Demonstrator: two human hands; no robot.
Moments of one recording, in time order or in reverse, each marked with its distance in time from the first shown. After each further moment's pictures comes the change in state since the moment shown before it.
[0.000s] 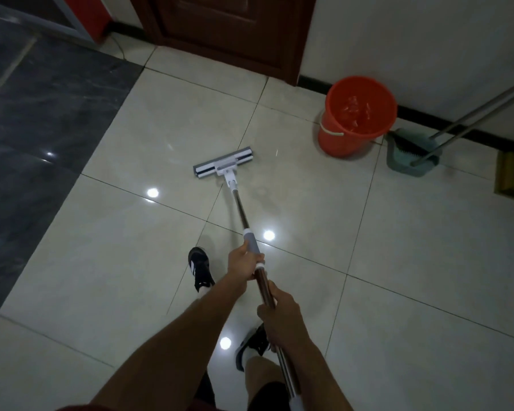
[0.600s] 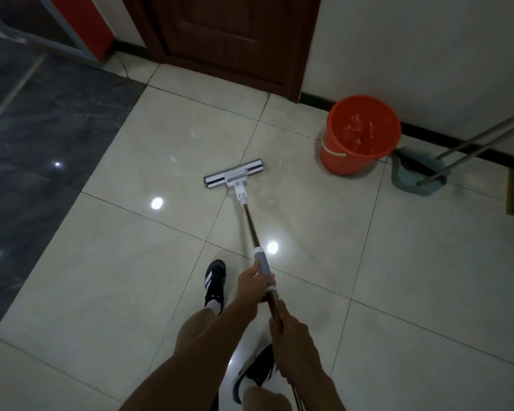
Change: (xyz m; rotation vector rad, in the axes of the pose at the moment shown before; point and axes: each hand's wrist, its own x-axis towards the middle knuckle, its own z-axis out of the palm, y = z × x) left_hand 0.026 0.031 0.046 -0.062 -0.037 -0.085; right_hand 0.039 -0.018 -0.044 -0.195 0.037 -0.026
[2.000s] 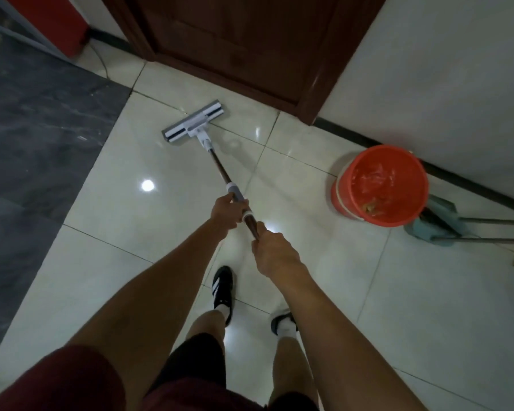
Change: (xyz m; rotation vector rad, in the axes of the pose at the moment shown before) left_hand 0.207 0.476 0.014 0.343 0.063 0.153; right_hand 0.346 -0.350 -0.197 -0.359 -0.075 -0.082
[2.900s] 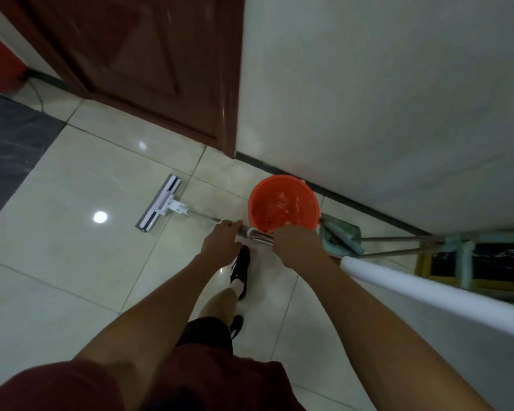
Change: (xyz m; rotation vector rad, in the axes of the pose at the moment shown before) left_hand -0.144 0.046 0.295 0.854 0.002 0.659; right_hand -0.096 0.275 -0.254 -0.670 0.111 -0.072
